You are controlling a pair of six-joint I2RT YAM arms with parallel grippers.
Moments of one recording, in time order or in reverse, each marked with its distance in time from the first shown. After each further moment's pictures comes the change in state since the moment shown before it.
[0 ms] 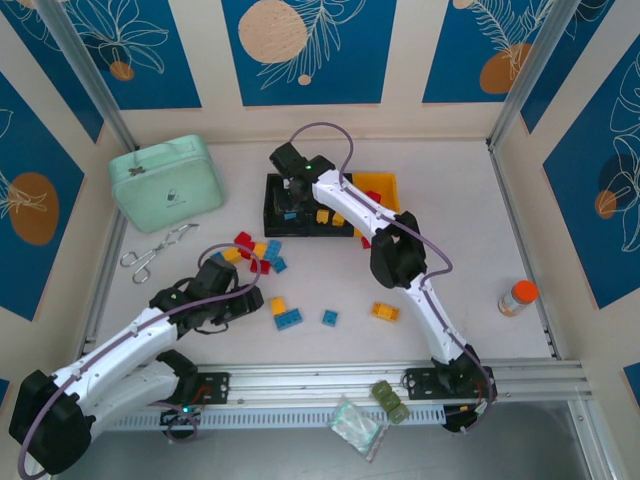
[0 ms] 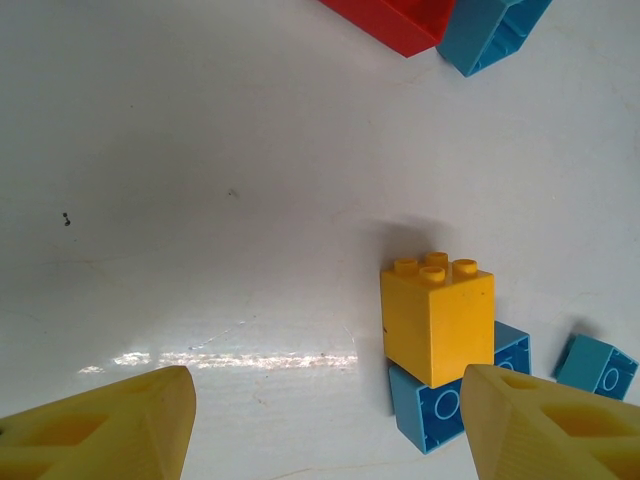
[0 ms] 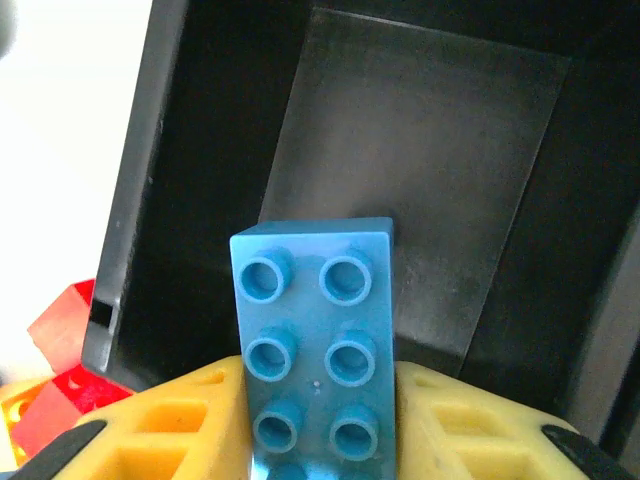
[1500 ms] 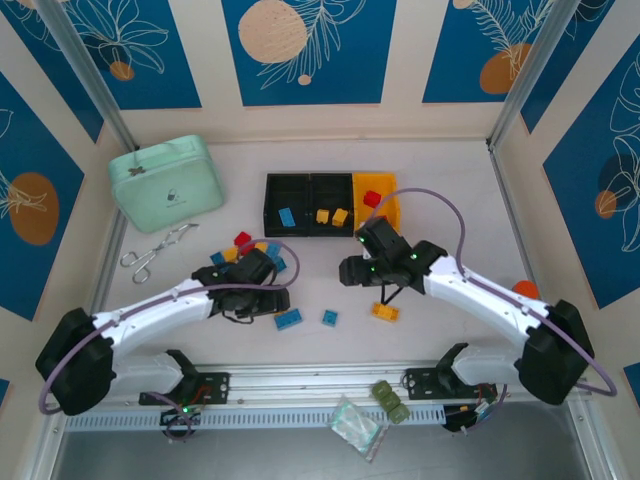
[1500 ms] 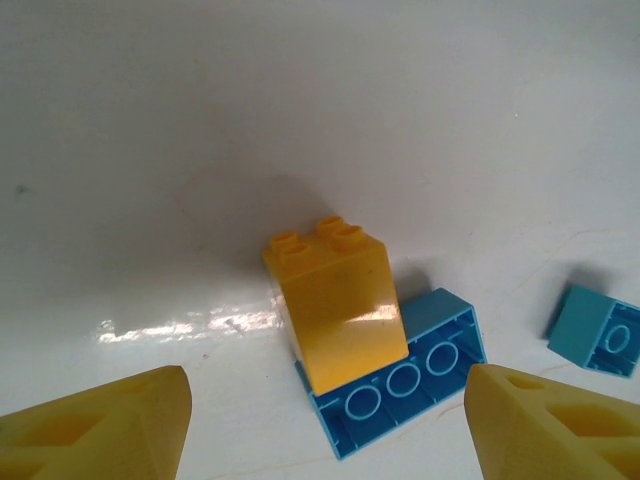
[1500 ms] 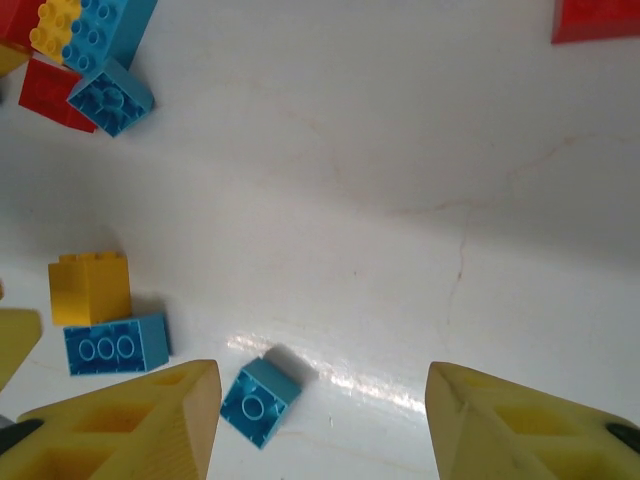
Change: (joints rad) left arm -0.205 0.360 0.205 0.006 -0.034 0.010; right arm 0.023 -1.263 -1.531 0.375 -0.029 0.127
